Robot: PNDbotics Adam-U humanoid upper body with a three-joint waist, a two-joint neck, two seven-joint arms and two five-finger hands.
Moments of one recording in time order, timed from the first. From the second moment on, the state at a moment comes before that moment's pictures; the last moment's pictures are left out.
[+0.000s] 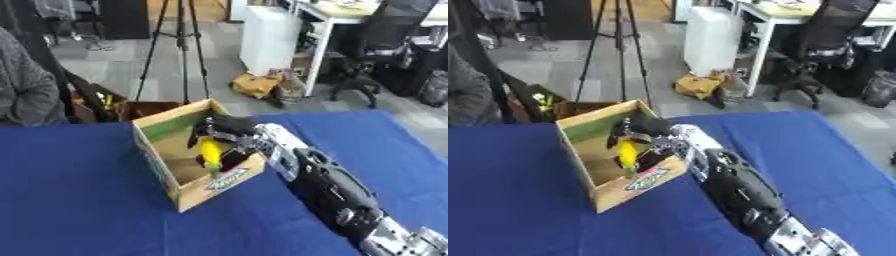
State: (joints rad) left arm -0.26 0.17 0.03 -1.68 0.20 -0.22 -0.39; right arm -0.82 -0.62 0.17 -1.04 0.78 -0.57 0.25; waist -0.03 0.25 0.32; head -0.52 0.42
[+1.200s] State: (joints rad) left arm -0.25 0.17 0.04 -1.68 0.19 -0.21 -0.38; right arm -0.76 -0.55 0.16 -1.12 0.77 -0.63 0.09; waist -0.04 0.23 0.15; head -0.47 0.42
